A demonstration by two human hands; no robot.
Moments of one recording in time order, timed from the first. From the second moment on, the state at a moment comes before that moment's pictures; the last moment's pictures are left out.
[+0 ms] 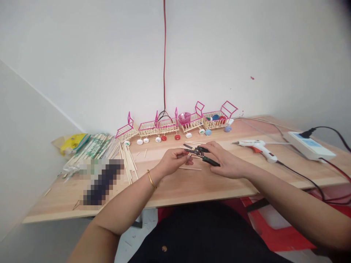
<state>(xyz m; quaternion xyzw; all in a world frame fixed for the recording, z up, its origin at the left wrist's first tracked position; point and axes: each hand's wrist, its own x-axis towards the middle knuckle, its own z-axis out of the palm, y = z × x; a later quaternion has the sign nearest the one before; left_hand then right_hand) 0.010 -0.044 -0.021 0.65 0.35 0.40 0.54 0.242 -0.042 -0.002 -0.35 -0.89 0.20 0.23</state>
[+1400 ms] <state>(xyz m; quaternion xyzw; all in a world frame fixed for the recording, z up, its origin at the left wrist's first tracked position) 0.002 -0.040 -0.013 0.75 0.40 0.43 0.30 0.199 -0.036 0.003 -0.40 -0.87 0.16 0.23</state>
